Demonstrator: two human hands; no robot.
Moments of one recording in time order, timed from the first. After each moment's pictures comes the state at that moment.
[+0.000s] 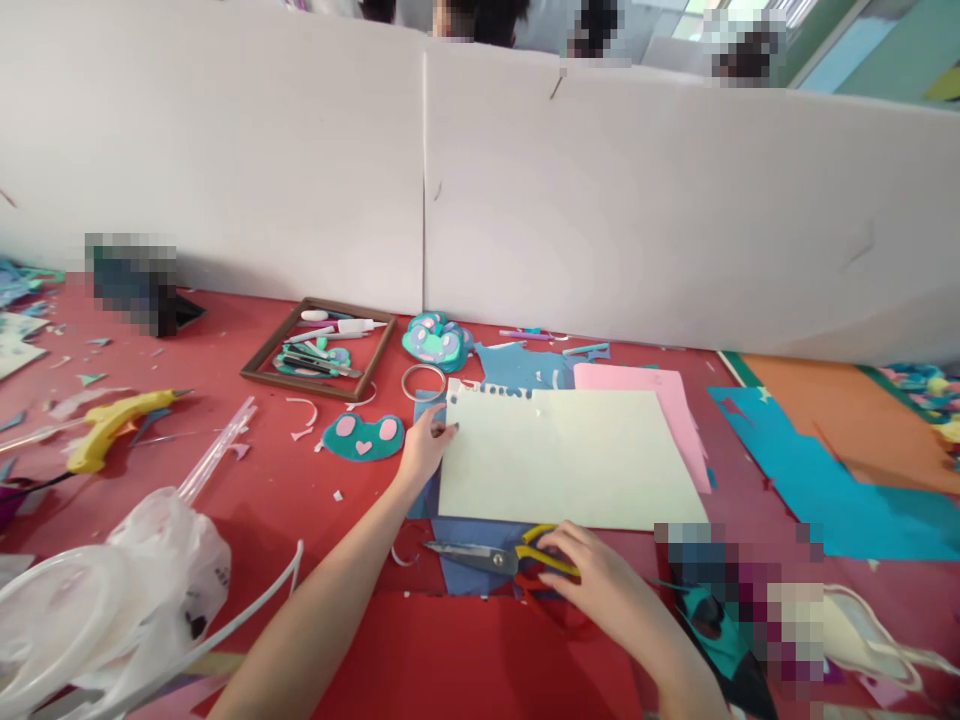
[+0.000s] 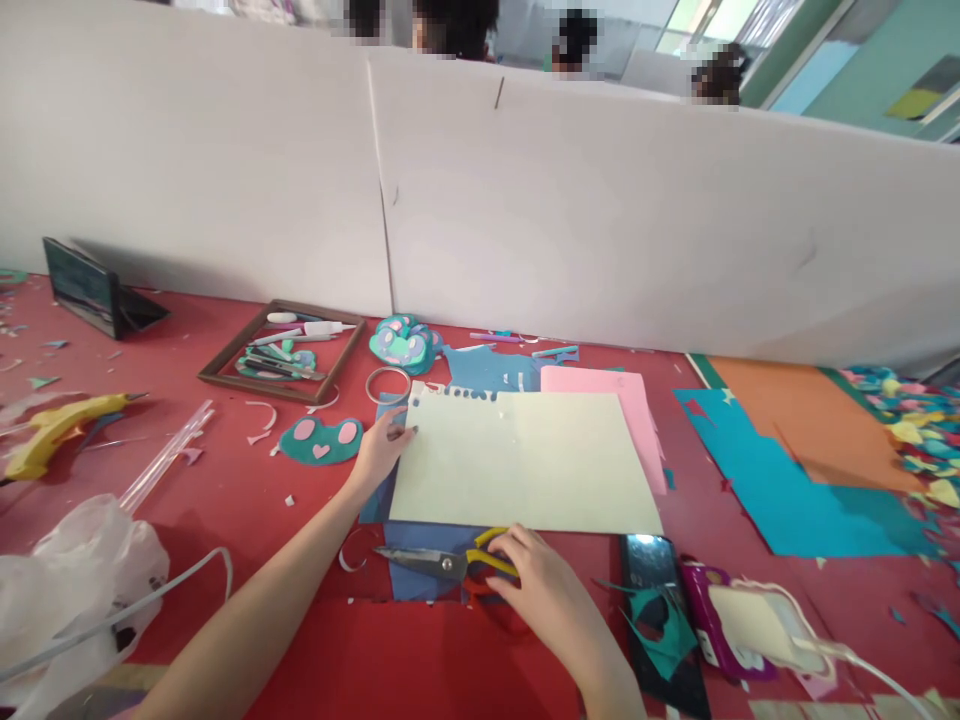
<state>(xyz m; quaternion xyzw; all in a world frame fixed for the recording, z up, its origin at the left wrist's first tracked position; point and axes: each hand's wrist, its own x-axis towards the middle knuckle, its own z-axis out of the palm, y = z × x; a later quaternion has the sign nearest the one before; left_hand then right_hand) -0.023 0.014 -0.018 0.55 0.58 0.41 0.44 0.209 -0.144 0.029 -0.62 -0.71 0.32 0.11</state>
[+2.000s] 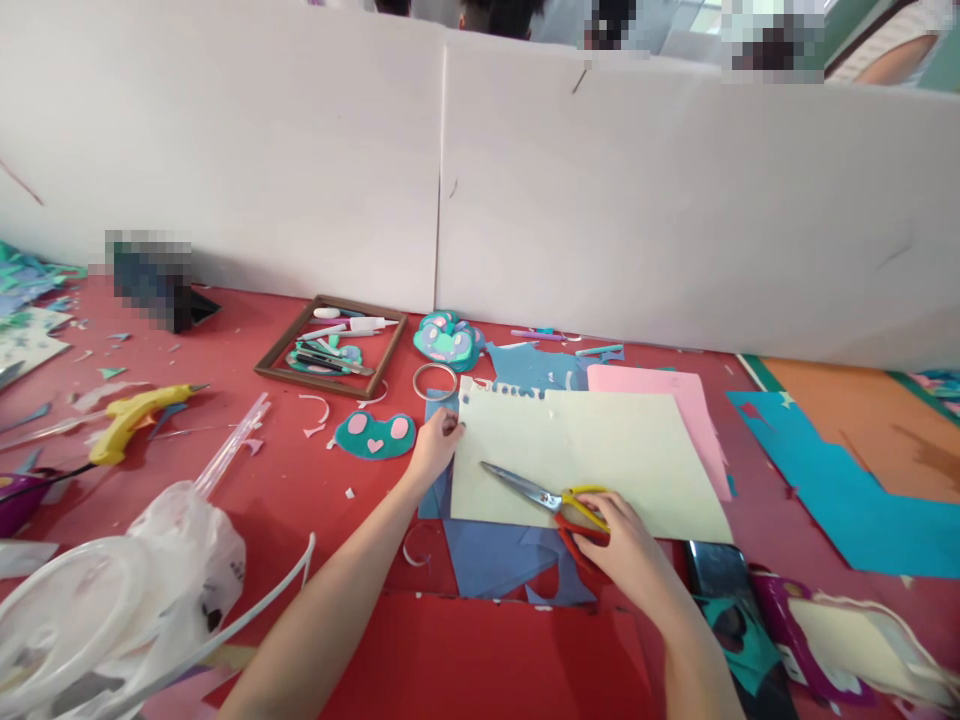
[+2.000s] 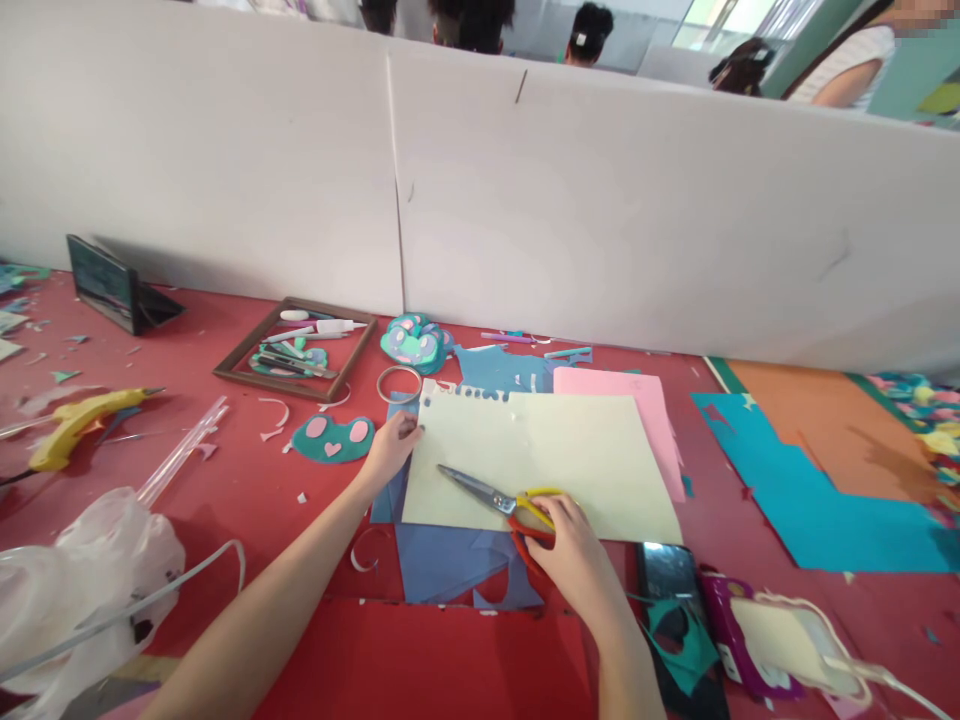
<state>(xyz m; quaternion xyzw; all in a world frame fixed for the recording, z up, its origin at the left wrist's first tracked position) -0.024 0.016 -0.018 0.53 0.57 0.41 0.47 0.242 -0.124 -0.018 -0.68 -0.68 0.17 0.22</state>
